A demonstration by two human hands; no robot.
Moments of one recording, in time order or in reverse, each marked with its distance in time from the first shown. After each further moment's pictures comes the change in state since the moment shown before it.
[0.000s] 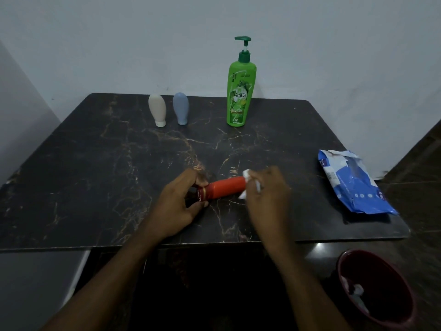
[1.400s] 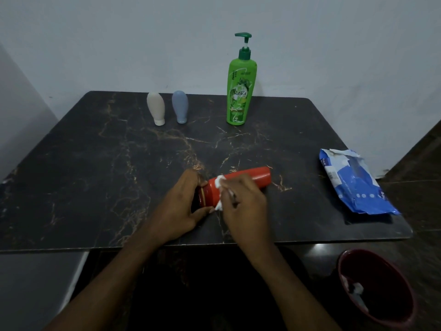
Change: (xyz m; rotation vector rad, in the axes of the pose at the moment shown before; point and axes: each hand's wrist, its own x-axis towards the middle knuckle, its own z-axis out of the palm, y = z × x) left_hand -0.002 -0.009 0.009 0.118 -0.063 -0.005; right_hand -0.024 -0.006 0.026 0.126 -0.065 -0.261
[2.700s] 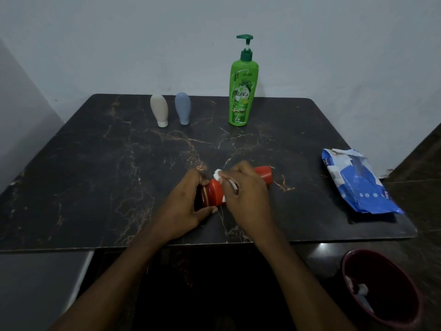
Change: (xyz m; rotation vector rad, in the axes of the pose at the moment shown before) left_hand 0.003 0.001 -0.001 -0.044 -0.019 -0.083; right_hand 0.027 -0.002 -0.003 -0.011 -0.118 -0.044
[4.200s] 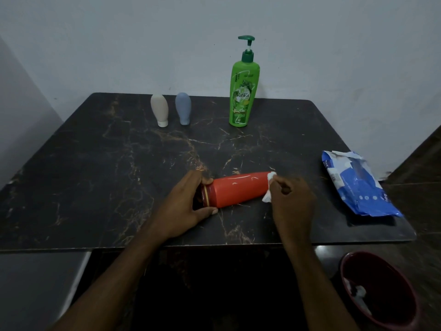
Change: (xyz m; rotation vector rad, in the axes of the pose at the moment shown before) left_hand 0.001 -0.002 -0.002 -0.007 -0.056 -0.039; right_hand -0.012 0.053 -0.039 -0.138 0.244 0.529
